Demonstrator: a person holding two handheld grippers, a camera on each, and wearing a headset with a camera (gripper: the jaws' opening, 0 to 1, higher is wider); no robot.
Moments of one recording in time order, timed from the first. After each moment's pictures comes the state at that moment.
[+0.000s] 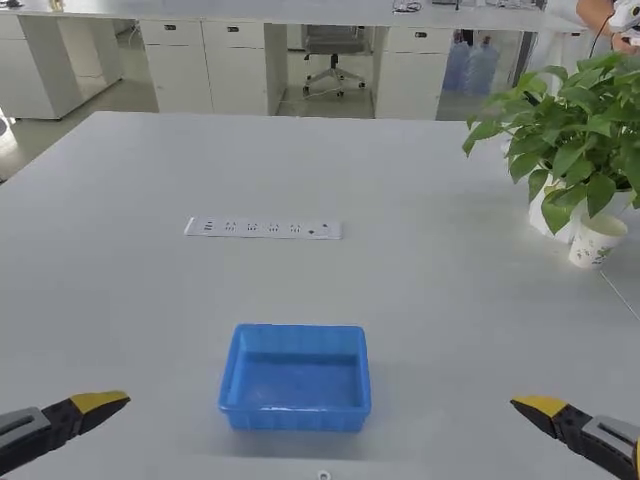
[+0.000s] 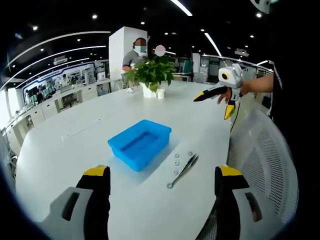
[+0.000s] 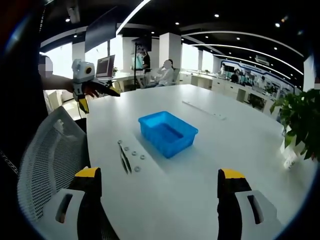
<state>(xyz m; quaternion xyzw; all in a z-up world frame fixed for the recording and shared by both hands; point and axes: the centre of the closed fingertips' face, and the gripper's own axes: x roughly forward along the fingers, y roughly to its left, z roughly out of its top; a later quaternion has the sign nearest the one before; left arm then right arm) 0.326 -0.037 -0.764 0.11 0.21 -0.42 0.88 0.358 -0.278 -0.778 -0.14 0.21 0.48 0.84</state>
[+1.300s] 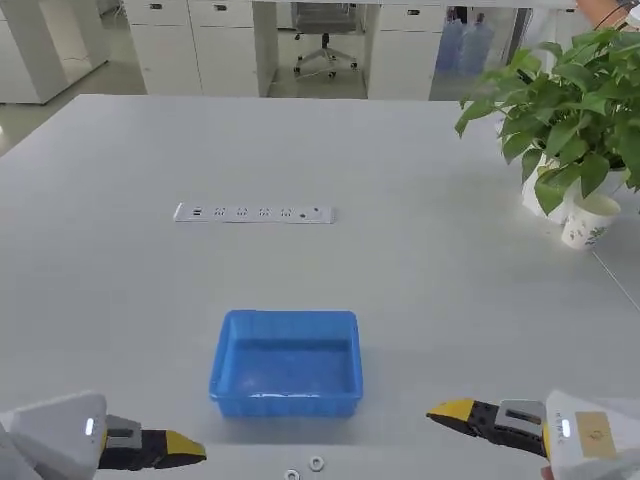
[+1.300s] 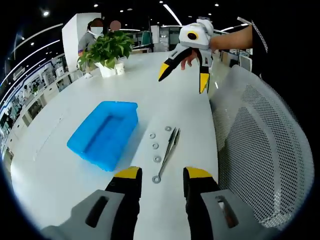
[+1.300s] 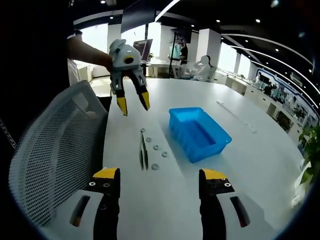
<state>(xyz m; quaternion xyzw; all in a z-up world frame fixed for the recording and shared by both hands) 0.322 -0.078 -0.831 0.24 0.29 -0.54 0.75 0.339 -0.234 -0.807 -0.23 0.21 0.60 0.74</state>
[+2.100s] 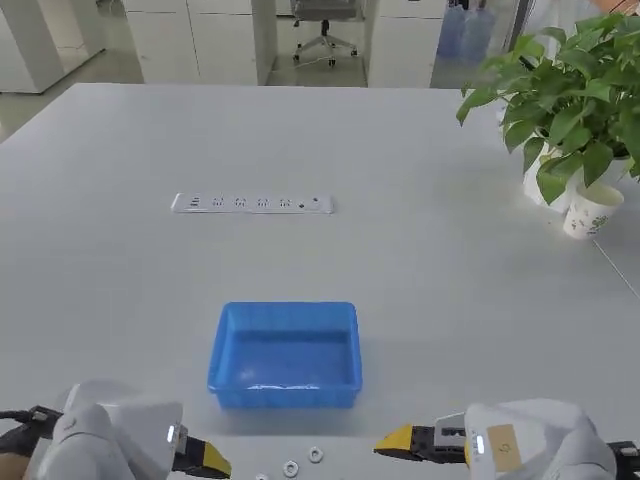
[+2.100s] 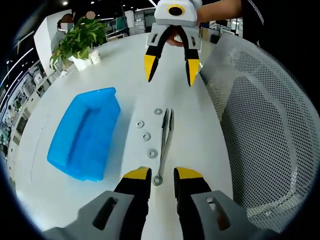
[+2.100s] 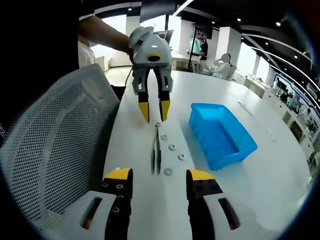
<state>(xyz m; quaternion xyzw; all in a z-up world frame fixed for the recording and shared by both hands) 0.328 -0.092 -0.871 0.32 0.31 -0.59 0.67 0.326 -0.202 -0.840 -0.26 0.22 0.65 0.68</state>
